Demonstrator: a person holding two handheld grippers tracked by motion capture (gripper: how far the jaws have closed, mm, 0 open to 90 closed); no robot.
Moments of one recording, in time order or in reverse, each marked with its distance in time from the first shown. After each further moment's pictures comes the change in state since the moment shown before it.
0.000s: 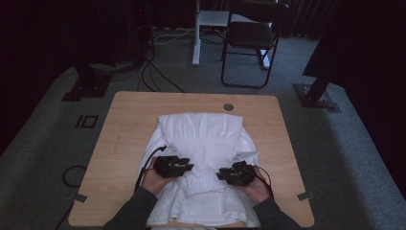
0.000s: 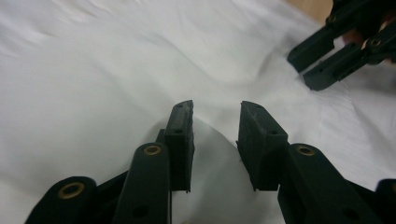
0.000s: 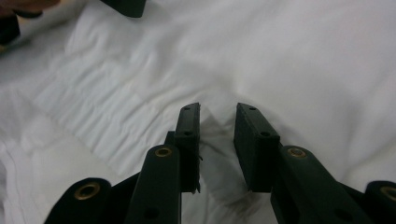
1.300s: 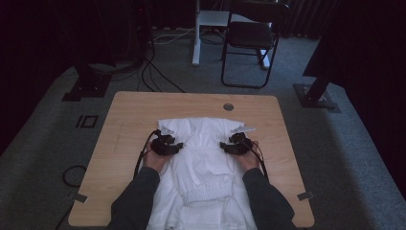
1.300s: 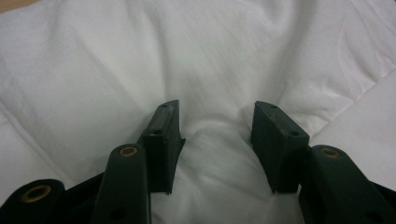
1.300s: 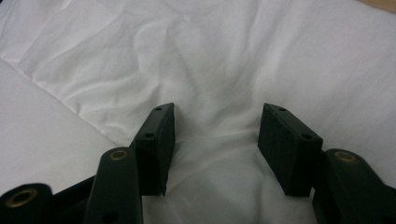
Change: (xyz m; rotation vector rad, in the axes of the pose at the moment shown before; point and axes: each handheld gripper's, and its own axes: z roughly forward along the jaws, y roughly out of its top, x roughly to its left) left arm 0.091 0.000 0.032 0.002 0.306 -0.191; right arm -0.099 0.040 0.053 -0.070 -0.314 0.128
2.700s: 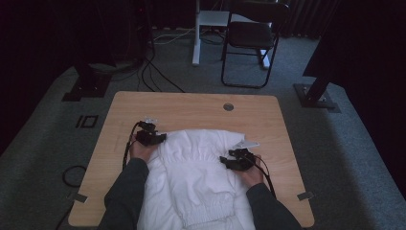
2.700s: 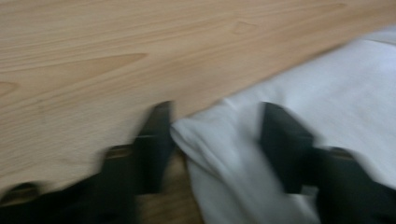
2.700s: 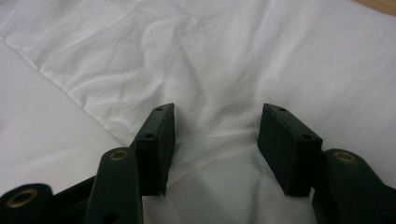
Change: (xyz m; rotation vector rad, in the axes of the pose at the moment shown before) left arm 0.066 0.011 -0.007 0.073 0.123 -0.126; right arm 0.026 -0.037 -0.032 -0.018 0.082 -0.038
